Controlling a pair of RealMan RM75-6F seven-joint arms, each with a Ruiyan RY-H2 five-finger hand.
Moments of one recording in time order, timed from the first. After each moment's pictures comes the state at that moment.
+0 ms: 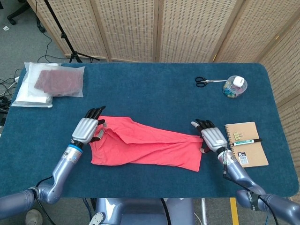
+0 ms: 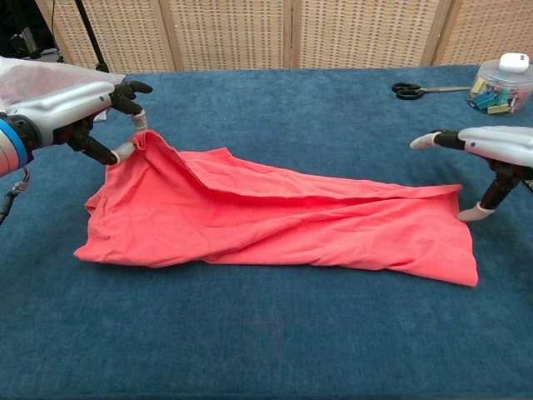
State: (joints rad) left arm -0.63 -1.56 -0.20 -1.40 1.20 1.00 0.16; right arm 0.60 -1.46 0.11 -1.30 -1.25 0.86 -0.05
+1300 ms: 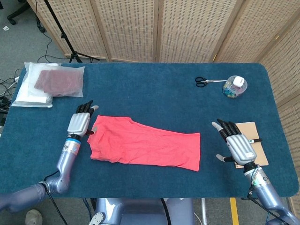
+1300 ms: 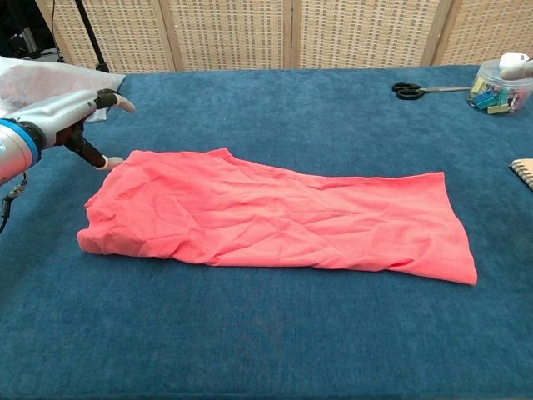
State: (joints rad) left arm -0.66 -1.69 -0.26 -1.18 1.00 0.99 0.23; right arm 0.40 -1.17 0.06 -1.62 -1.46 1.19 0.07
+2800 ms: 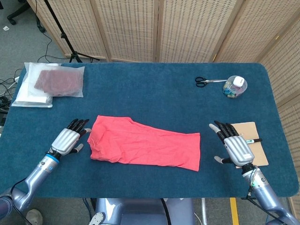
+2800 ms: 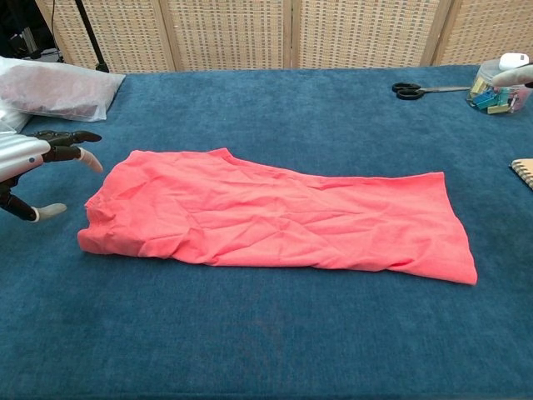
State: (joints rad) left arm -0.53 -1.57 0.06 -0.96 1.59 1.12 -0.23; right arm 0.39 -1.18 0.06 -1.62 -1.48 1.18 0.08
